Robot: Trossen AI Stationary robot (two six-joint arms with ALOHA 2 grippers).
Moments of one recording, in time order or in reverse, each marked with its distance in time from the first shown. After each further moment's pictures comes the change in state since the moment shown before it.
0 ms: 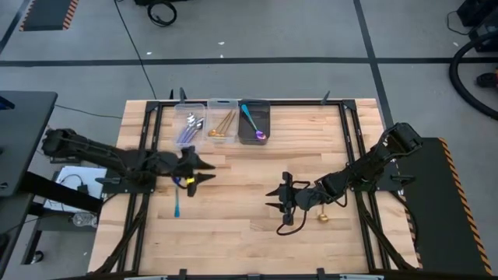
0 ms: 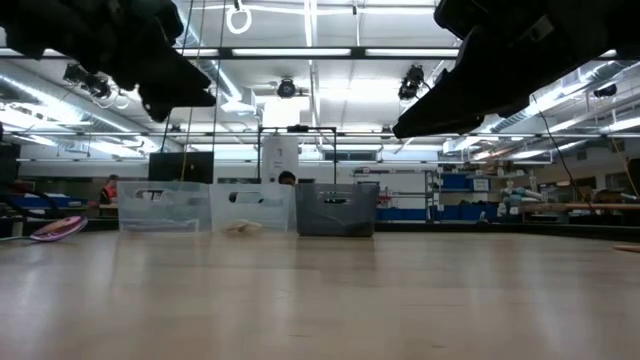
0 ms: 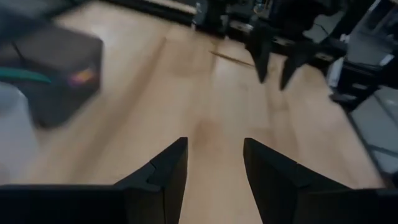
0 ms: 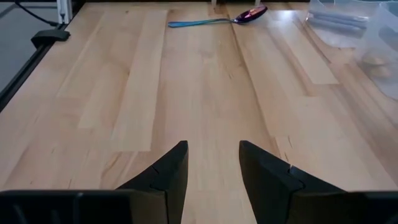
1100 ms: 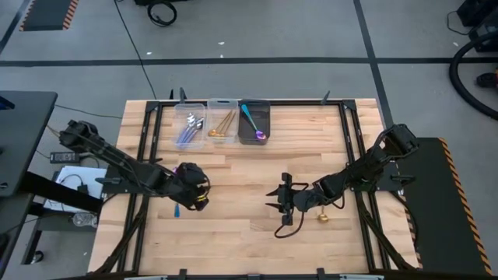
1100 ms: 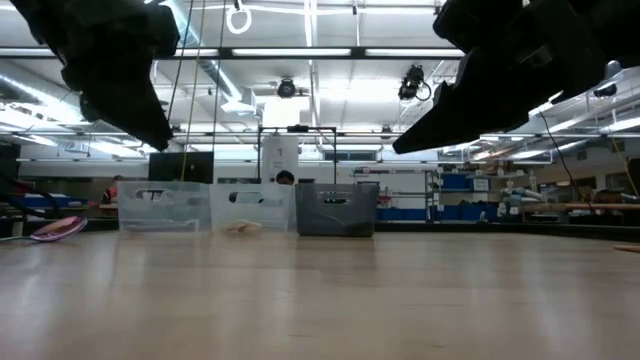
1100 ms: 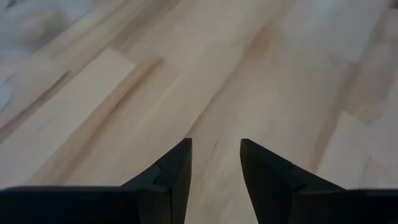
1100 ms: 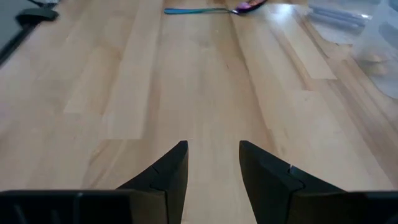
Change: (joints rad) left arm -0.301 0.350 0.332 -0.645 -0.313 -0.630; right arm 0.001 0.042 0.000 0.007 0.023 -0.032
